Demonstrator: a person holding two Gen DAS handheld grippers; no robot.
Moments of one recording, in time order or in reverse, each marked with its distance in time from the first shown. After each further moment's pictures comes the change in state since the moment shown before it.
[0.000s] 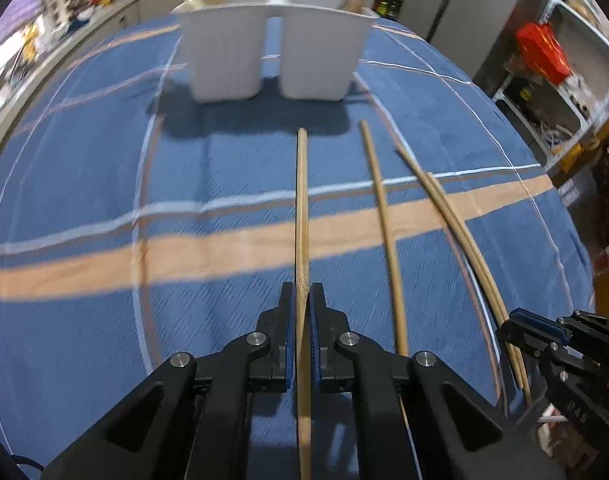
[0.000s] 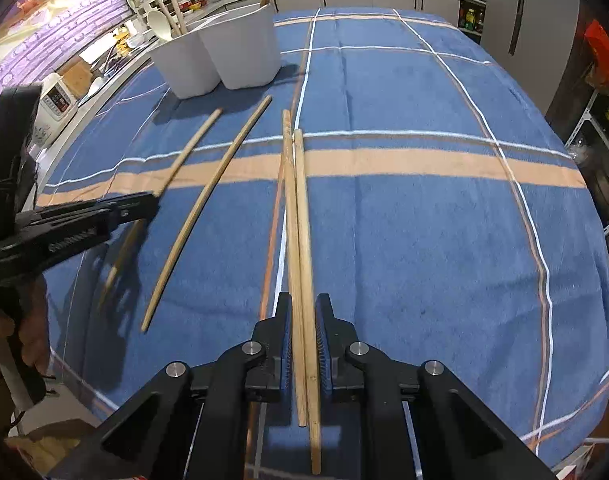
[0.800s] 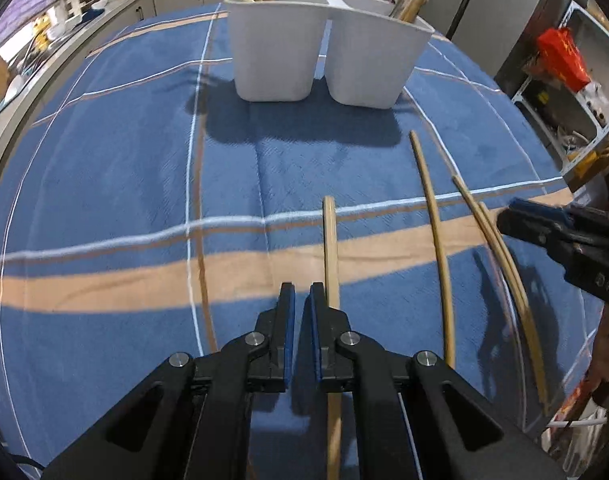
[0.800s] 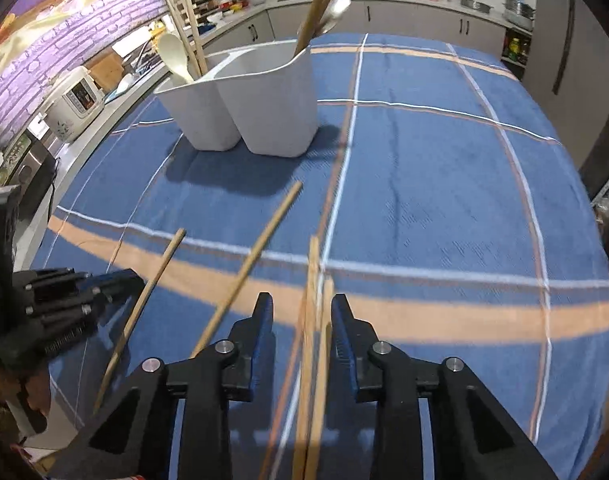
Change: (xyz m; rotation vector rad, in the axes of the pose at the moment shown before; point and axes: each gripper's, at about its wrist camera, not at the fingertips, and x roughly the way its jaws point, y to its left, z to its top) left arm 0.005 0.025 0.024 0.007 0.014 0.062; right arm 0.033 0.010 0.104 -0.133 -0.022 0.076
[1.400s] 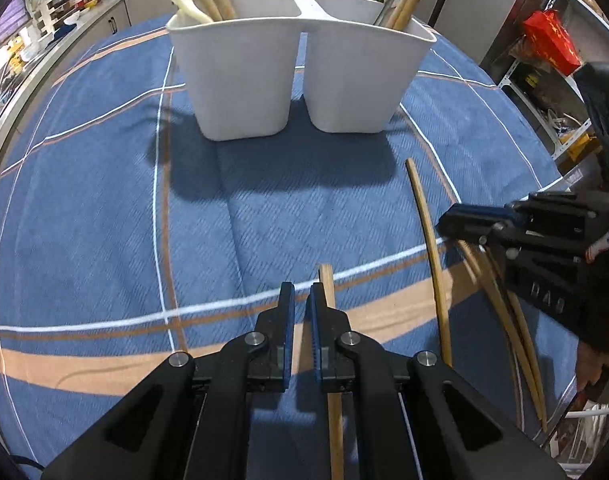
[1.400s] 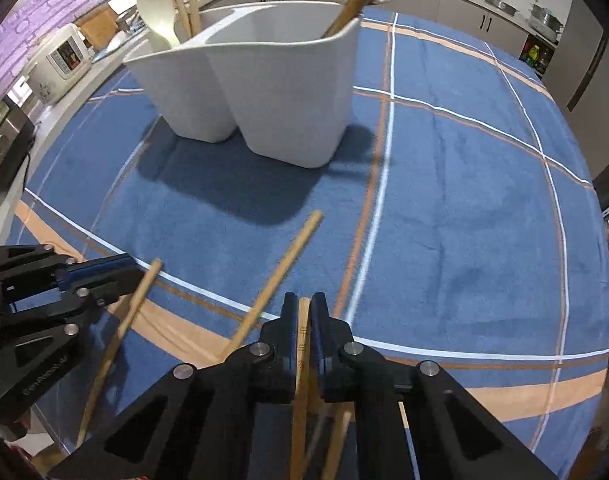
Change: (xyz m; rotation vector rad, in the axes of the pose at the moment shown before) left arm 0.023 -0.007 0.039 0.068 0.037 -0.031; right arm 0.051 0.031 0.042 -0.082 0.110 -0.062
